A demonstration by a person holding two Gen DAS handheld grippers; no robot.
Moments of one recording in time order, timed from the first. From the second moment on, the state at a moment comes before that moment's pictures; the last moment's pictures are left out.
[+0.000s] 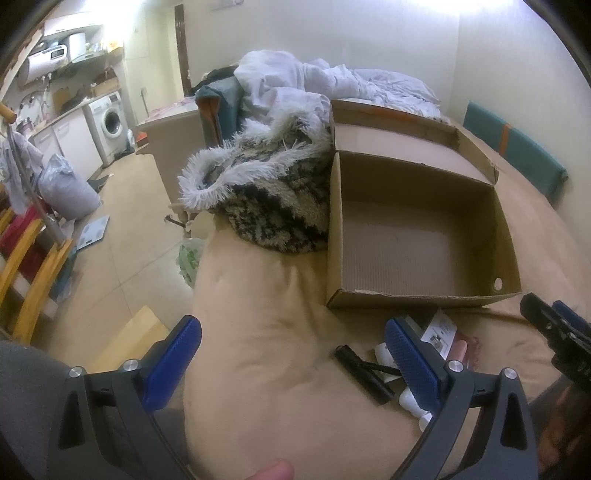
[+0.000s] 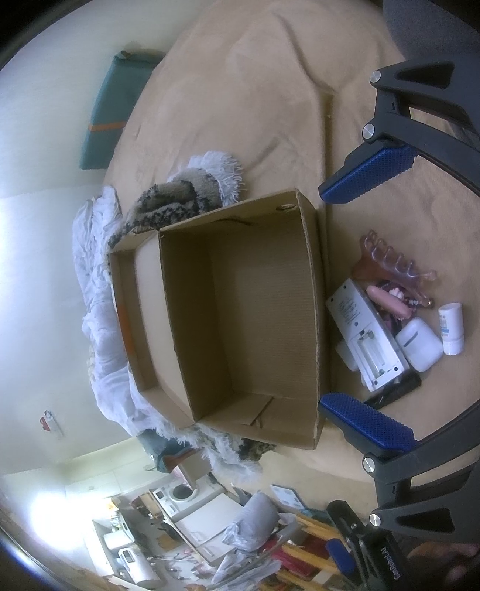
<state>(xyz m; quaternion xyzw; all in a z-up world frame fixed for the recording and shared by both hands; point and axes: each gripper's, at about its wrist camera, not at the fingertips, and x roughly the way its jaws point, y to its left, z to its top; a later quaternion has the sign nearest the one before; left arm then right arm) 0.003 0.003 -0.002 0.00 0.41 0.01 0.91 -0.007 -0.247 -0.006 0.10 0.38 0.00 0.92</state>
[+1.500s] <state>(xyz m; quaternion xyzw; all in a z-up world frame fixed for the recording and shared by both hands) 0.002 0.007 0.001 0.00 0.41 0.02 0.91 -0.008 -0.248 -0.004 0.10 0.38 0.00 0.92</state>
